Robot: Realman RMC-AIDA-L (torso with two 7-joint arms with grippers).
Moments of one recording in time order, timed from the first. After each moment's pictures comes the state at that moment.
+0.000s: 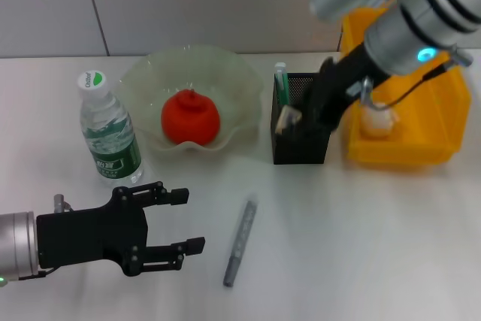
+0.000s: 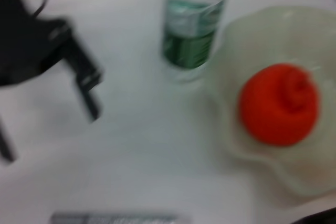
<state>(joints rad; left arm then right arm) -0.43 -2.00 0.95 0.49 1.75 1.59 -1.01 0.98 2.07 -1.16 -1.07 -2.54 -1.54 2.09</state>
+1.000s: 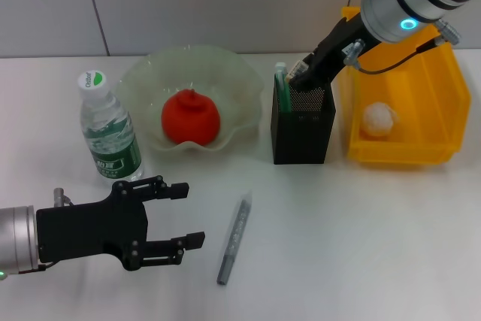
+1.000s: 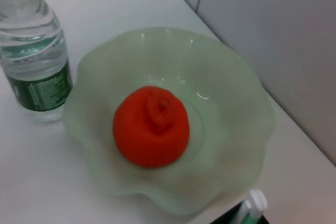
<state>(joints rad) -0.44 -2.01 0.95 0.52 1.75 1.58 -1.01 1.04 2.07 -1.13 -0.99 -2.68 -1.33 2.28</state>
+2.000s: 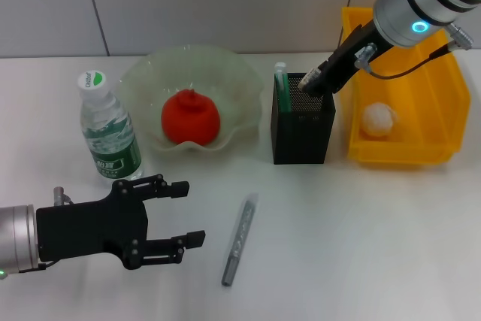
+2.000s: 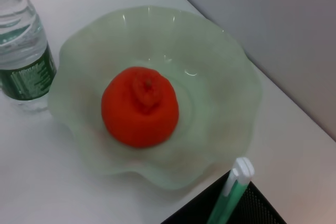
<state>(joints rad) -0.44 -2.01 0.95 0.52 1.75 1.59 -1.01 1.03 2.06 -1.13 -1.00 -2.70 -1.37 2.35</state>
